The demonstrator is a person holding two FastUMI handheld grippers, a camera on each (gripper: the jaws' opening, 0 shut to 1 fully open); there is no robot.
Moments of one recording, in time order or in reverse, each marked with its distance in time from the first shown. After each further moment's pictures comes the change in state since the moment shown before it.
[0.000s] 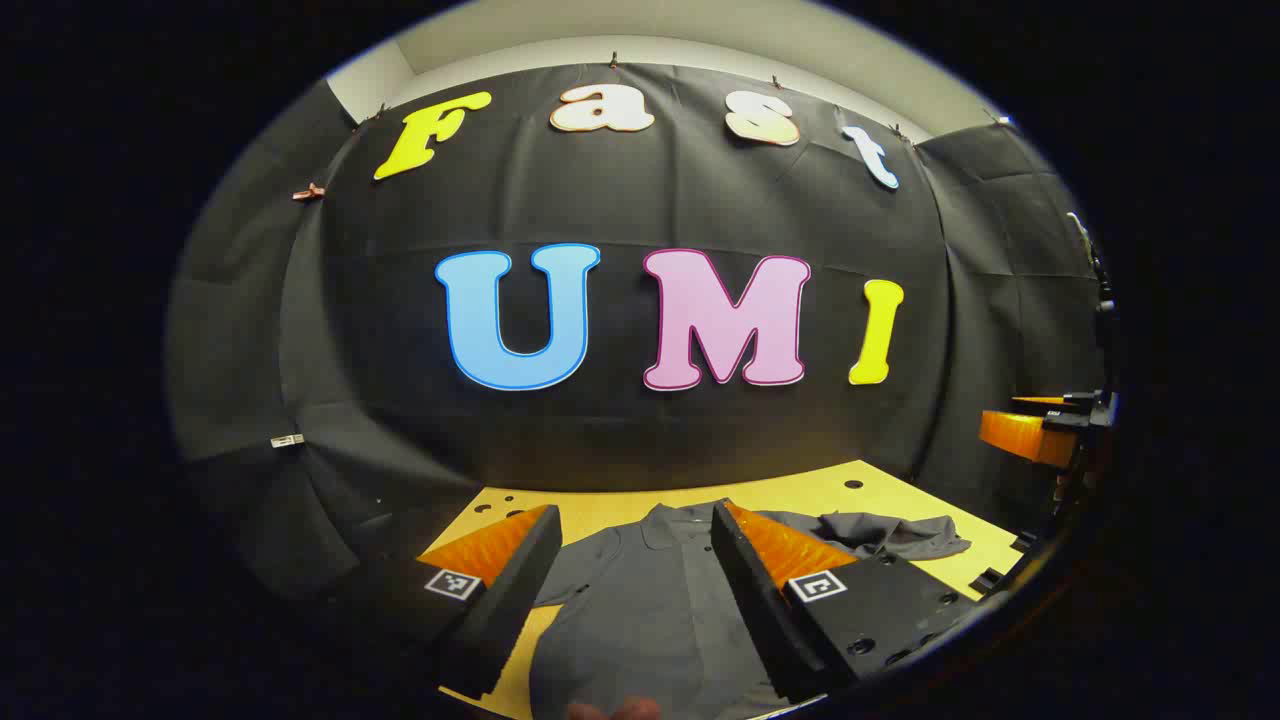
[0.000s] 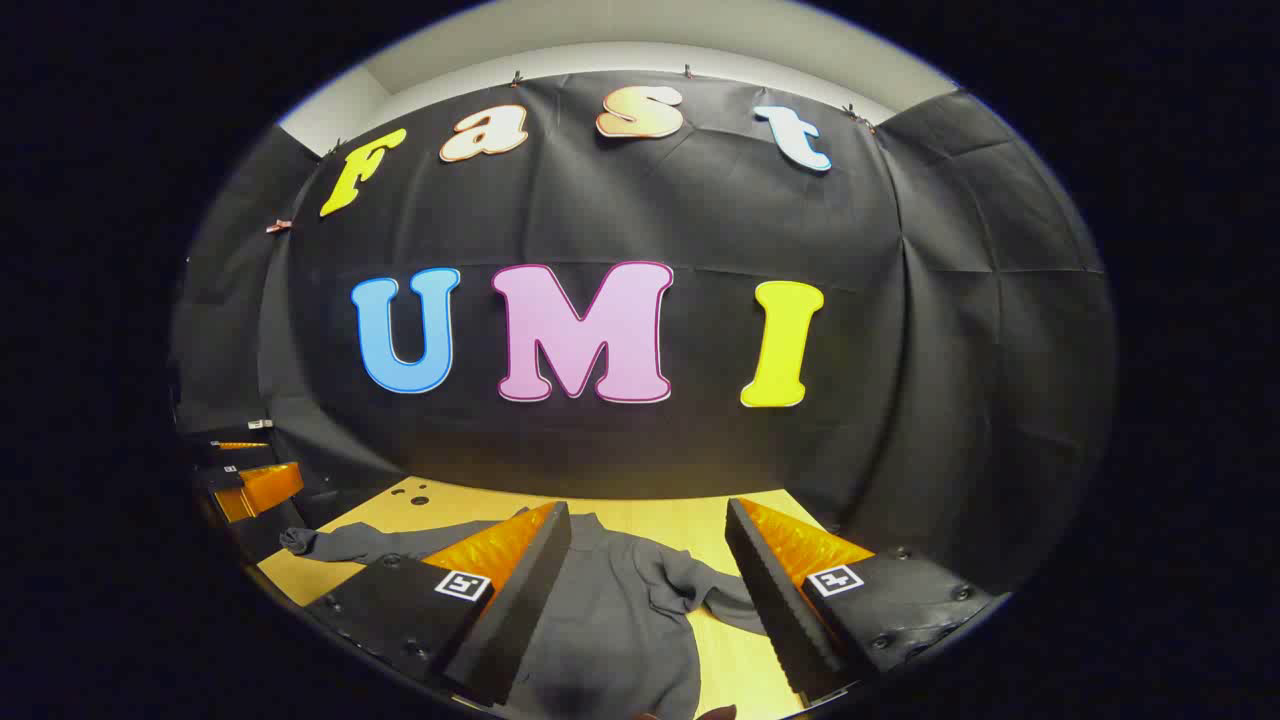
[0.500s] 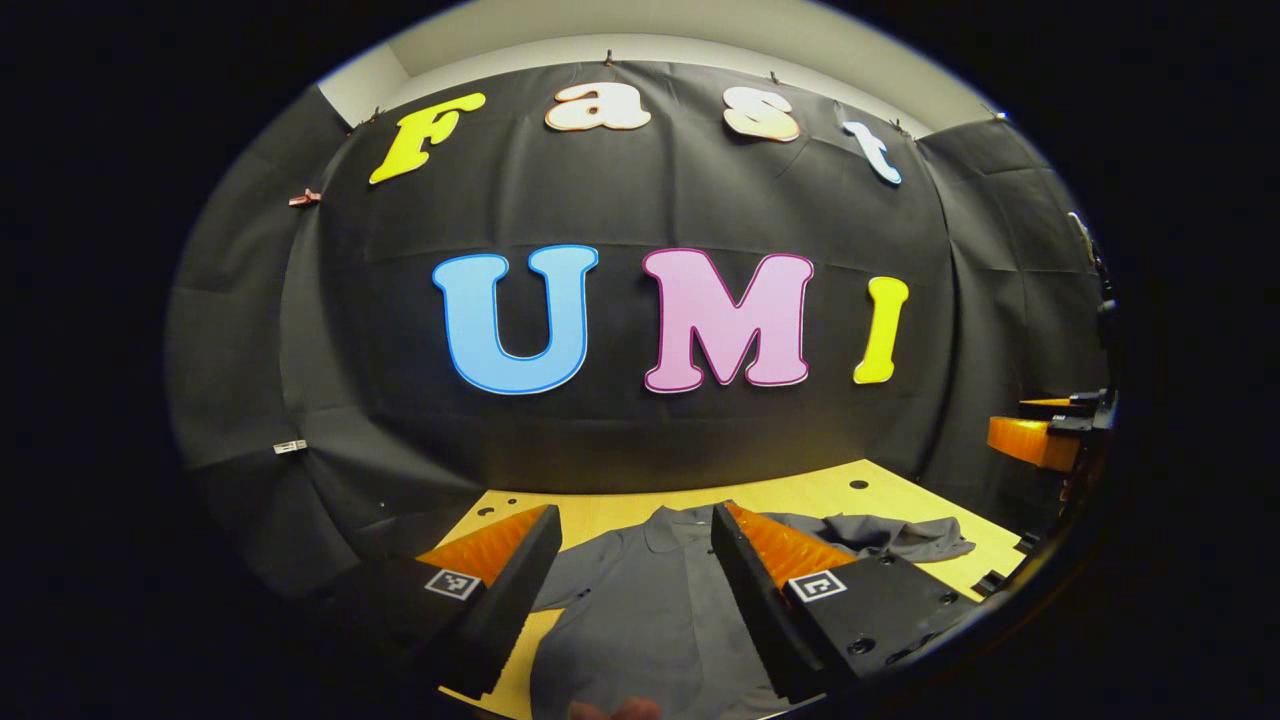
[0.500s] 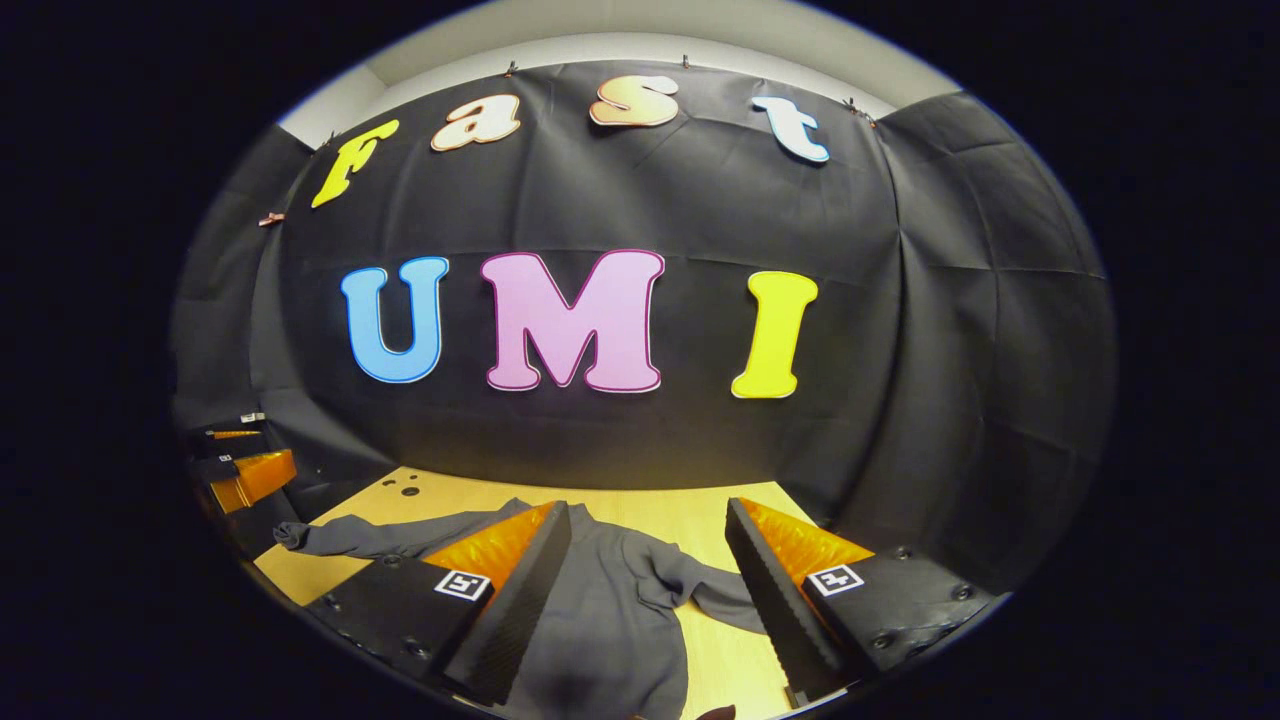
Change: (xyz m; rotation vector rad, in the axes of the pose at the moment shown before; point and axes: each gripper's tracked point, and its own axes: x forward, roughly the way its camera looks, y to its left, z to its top) left arm 0.006 -0.002 0.005 0.003 0.012 0.024; right arm 0.007 -0.014 0.001 -0.013 0.022 -0.022
